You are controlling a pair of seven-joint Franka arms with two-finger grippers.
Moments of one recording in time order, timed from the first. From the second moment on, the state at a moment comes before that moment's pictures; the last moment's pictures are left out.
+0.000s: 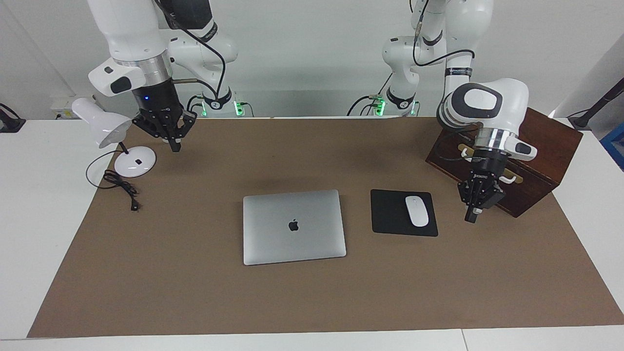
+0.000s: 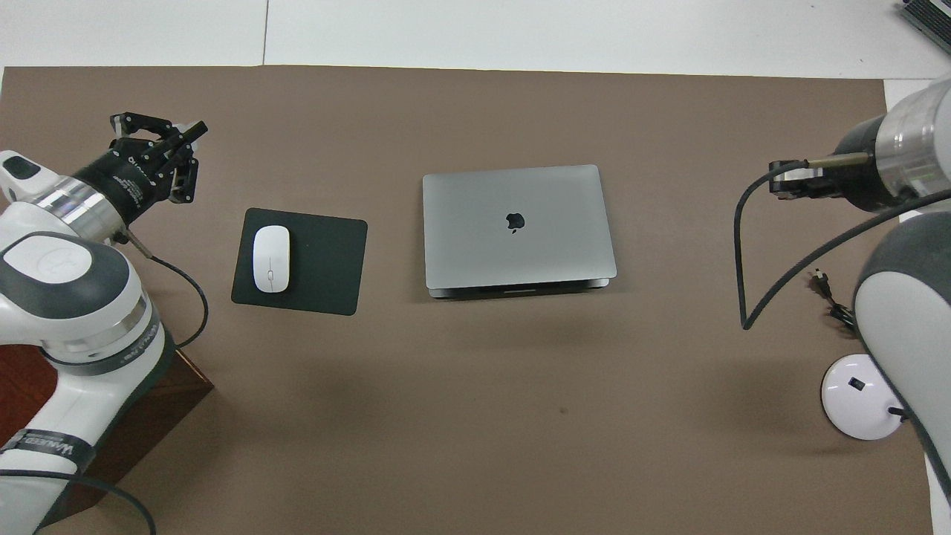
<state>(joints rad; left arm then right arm) -0.02 0.12 -0.08 -2.00 -1.27 2.81 -0.46 0.08 0.04 0.05 -1.50 -0.05 1.68 0.15</state>
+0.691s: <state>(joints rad) 0.07 0.13 0.00 -1.84 -0.40 2.23 -0.46 0.07 0.03 0.05 -1.50 -0.04 1.65 0.15</state>
